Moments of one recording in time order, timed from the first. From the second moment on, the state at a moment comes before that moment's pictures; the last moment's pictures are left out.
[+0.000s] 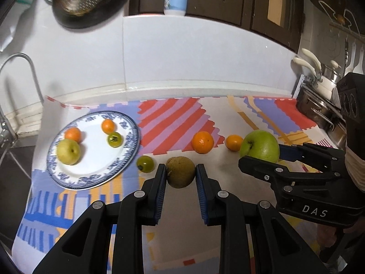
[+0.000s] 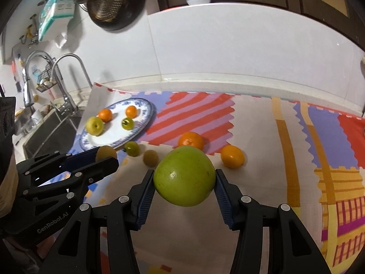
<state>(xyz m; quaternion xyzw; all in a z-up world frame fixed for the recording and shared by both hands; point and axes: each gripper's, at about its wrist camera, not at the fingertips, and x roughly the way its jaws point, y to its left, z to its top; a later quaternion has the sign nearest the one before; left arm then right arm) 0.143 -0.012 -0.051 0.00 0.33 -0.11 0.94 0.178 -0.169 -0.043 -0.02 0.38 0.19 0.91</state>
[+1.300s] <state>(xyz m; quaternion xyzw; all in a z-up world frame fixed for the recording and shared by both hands) 0.118 0.113 -0.002 0.02 0.26 -0.03 0.97 0.168 -0.034 0.005 -0.04 0.31 0.28 0.91</state>
